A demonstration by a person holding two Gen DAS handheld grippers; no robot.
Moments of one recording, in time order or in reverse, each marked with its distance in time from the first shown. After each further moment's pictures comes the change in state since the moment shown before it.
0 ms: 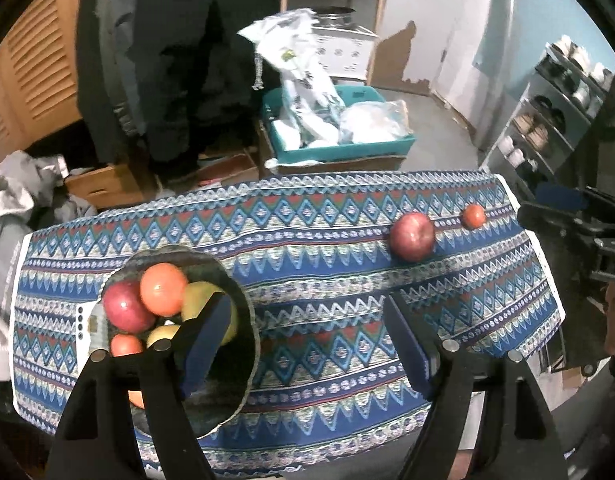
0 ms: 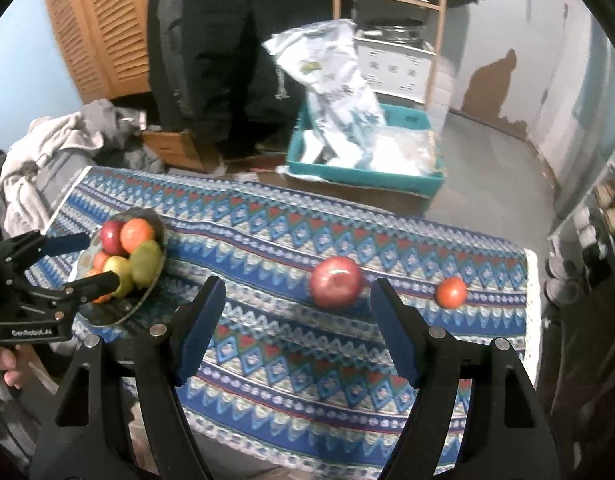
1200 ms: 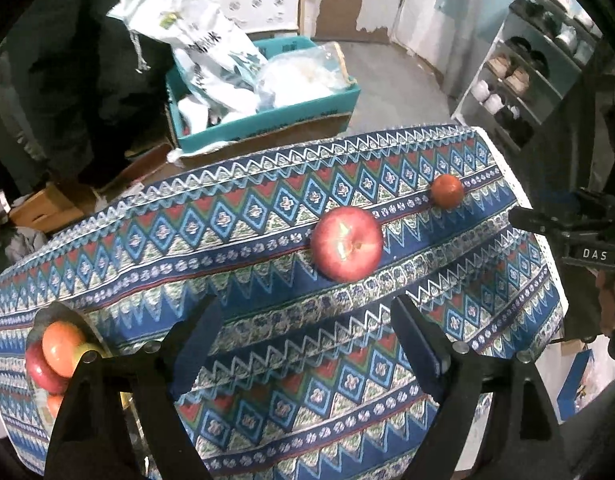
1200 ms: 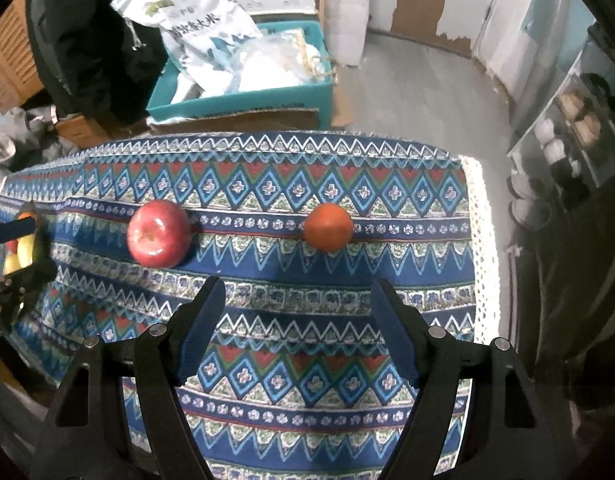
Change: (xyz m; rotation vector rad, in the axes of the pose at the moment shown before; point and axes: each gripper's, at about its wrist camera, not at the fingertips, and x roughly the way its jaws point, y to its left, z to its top) left arm 0.117 -0.104 0.051 0.129 0.165 -0.070; right arm 0.070 -0.165 -0.040 0.187 0.218 -0.120
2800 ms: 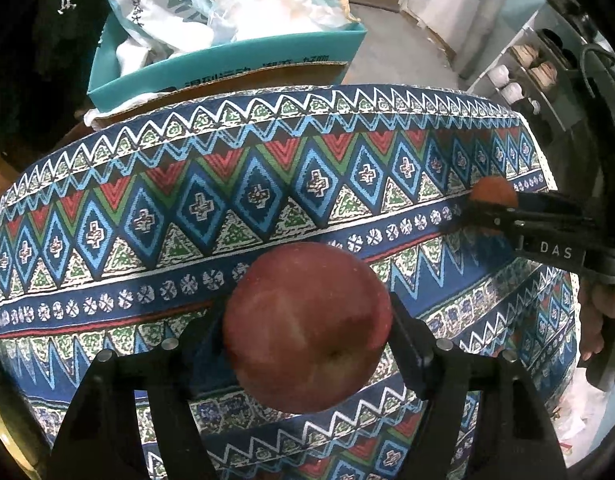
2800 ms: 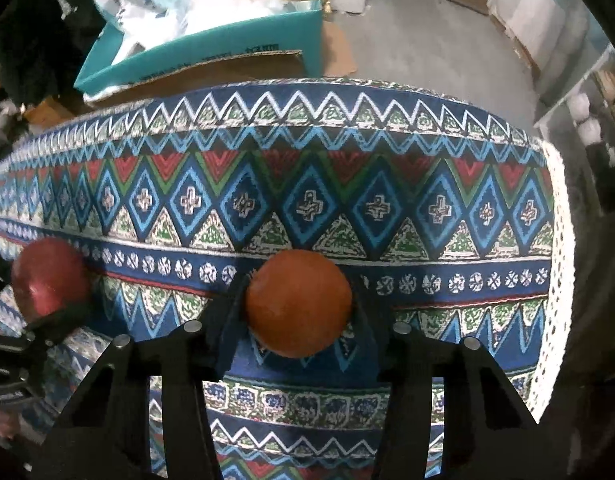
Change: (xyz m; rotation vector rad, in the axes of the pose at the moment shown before) left arm 0.137 -0.028 0.031 -0.072 0.131 -0.069; right arm 0.134 -0.028 0.042 -0.006 0.159 -0.008
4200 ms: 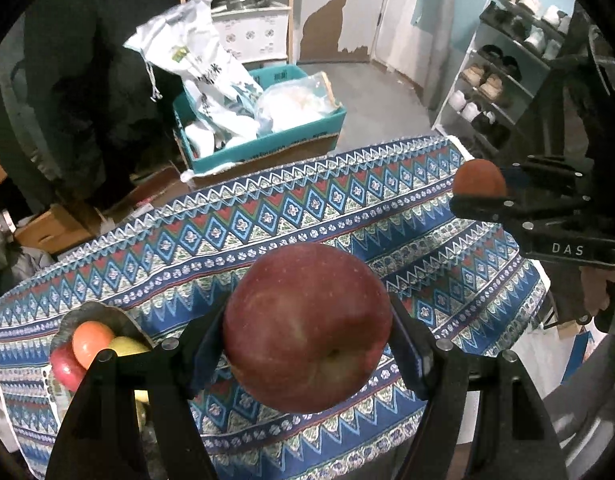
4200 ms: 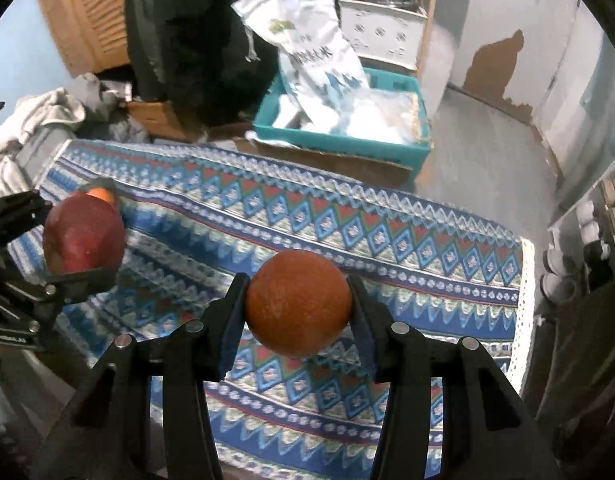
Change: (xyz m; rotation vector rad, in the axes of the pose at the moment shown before) left arm -0.200 0.040 -0.088 0.147 -0.231 0.038; right arm -0.179 0.133 -0.066 -0.235 -0.276 0.114
